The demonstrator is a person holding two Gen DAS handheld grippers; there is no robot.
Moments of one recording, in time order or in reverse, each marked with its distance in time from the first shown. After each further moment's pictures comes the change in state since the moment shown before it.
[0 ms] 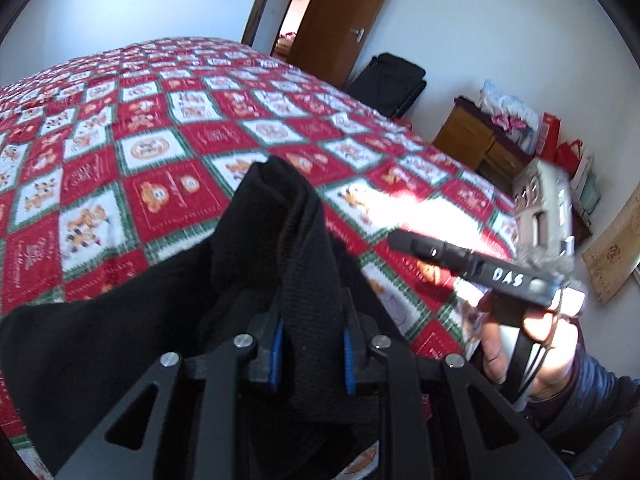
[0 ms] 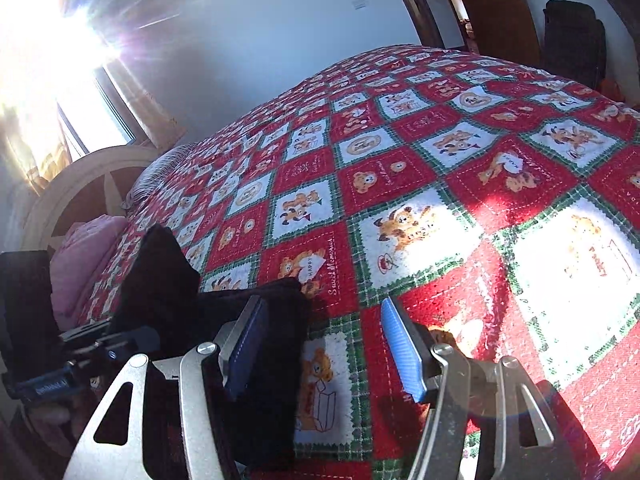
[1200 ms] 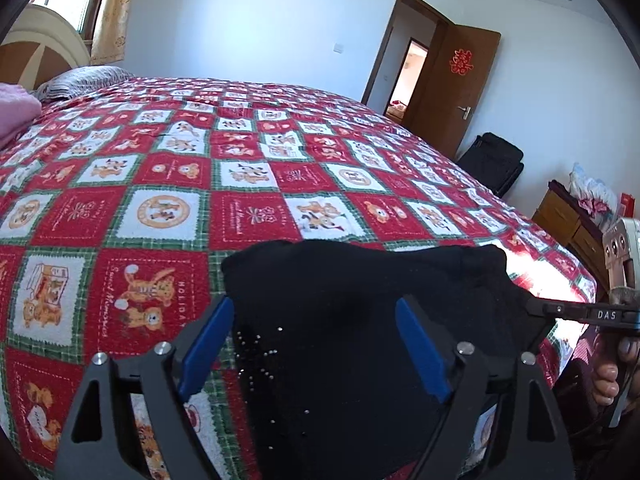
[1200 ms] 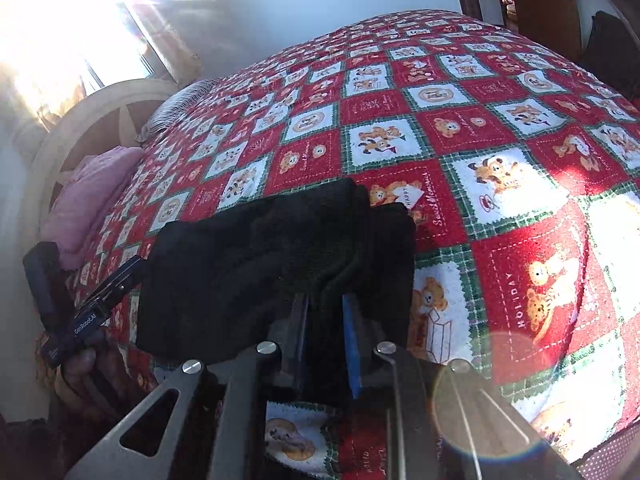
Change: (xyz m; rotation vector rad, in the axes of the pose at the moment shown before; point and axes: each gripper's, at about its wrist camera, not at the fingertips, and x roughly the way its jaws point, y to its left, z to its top) left arm -0.086 0.116 -0.069 -0.232 -0.285 0.322; right arm -0.001 0.071 -0.026 -0.124 0.197 0.015
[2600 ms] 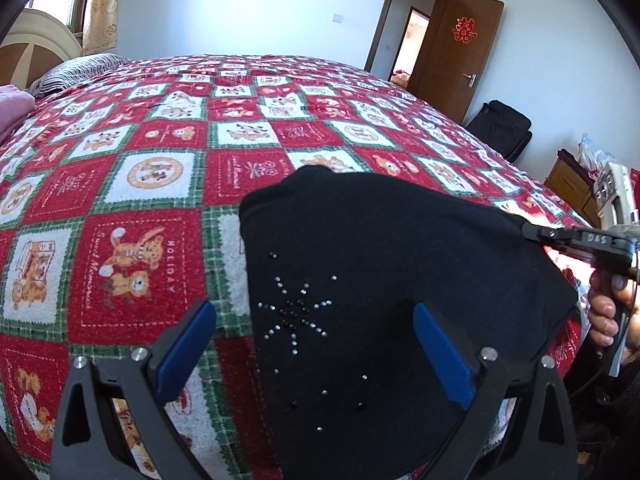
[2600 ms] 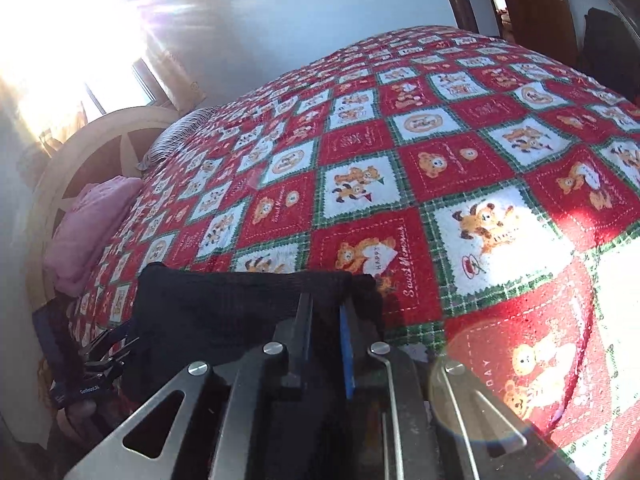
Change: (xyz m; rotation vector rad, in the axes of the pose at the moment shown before) left arm 0.020 -0.003 -0.018 0.047 0.115 0.040; right arm 0.039 -0.044 0.034 0.057 -0.055 0.042
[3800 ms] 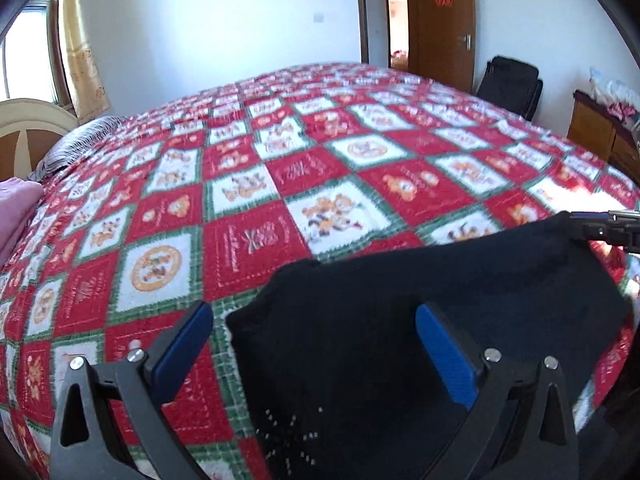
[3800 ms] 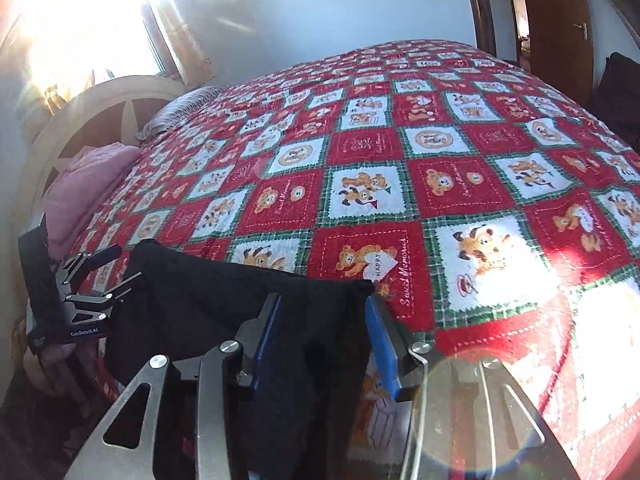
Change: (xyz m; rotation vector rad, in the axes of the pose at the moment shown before) left arm 0.032 -0.030 0.043 0.226 0.004 0.184; right arm 0.004 0.028 0.005 -0.183 0.035 -0.127
